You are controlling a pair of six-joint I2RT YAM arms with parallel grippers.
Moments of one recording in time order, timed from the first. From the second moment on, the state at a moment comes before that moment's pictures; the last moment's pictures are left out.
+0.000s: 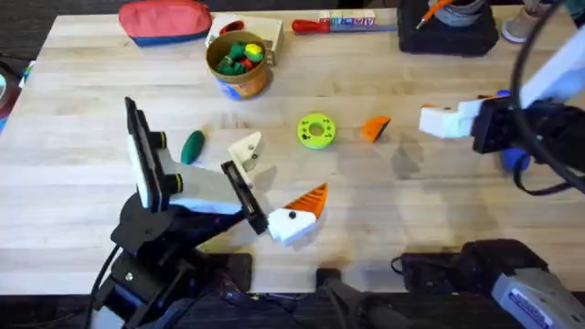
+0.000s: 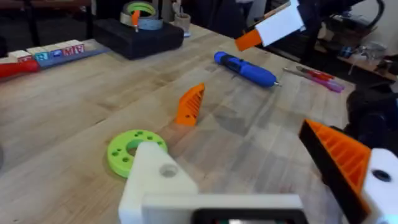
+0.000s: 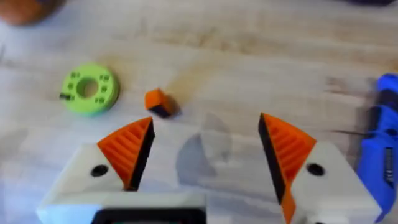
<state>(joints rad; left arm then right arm) -0.50 0.01 0.01 -0.05 0.54 -0.17 0.03 0.72 0.73 -0.73 -0.13 -0.03</state>
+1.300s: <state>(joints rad) -0.50 0.01 0.01 -0.06 0.77 -0.27 0.27 1.44 1.01 -0.82 -0.12 -0.26</state>
